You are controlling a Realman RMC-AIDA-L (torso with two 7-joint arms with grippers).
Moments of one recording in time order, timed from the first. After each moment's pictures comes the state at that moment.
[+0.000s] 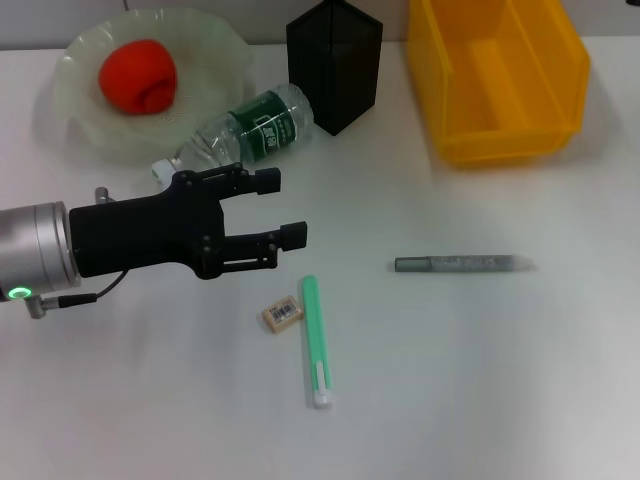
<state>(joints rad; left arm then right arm) -0.49 -2.05 0.90 0.54 1.71 1.63 -1.23 0.61 2.05 -0.57 -1.13 -2.04 -1.40 1.84</state>
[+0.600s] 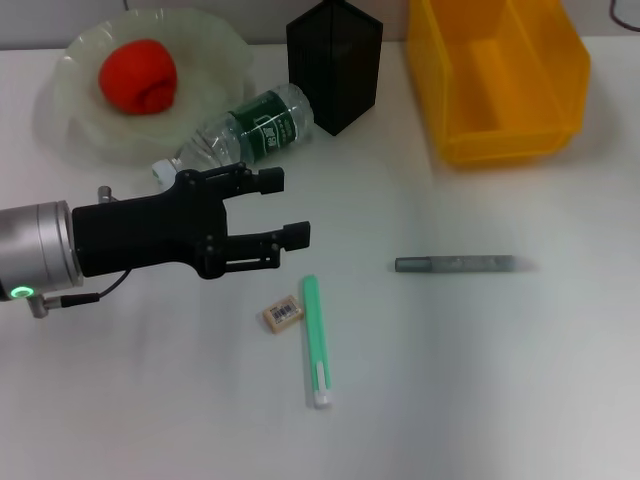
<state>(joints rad) -0.50 -2.05 0.90 0.53 1.71 1.63 -1.24 0.76 2.01 -0.71 -0.80 -2.06 -0.99 1.84</state>
